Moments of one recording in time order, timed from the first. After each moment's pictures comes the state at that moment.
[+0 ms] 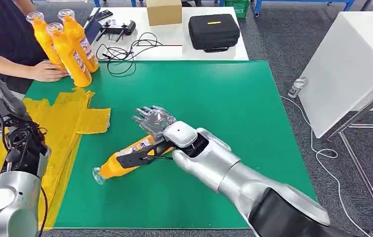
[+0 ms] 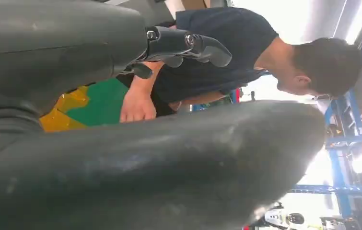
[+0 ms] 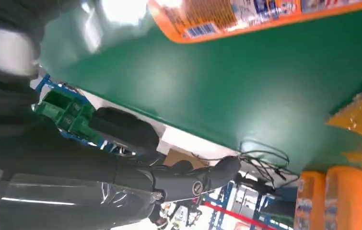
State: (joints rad) left arm -0.72 0.10 0.34 -0.41 -0.11 0.35 -0.66; right arm -0.90 0.25 1.04 -0.35 0.87 0.15 0.02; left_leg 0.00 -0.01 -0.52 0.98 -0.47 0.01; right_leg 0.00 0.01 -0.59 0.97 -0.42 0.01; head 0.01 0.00
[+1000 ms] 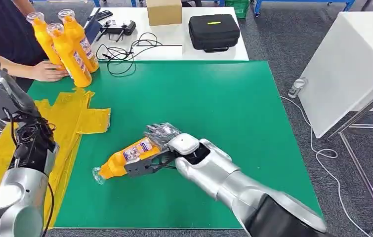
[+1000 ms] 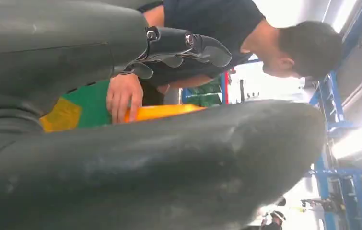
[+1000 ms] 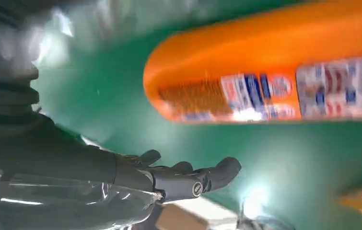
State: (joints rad) left arm -0.74 0.06 0.29 -0.42 -0.08 0.33 -0.69; right arm -0.83 0.26 1.01 -0.26 0.83 0.23 0.05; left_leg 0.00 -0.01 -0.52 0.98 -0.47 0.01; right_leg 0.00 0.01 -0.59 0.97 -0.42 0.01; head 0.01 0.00
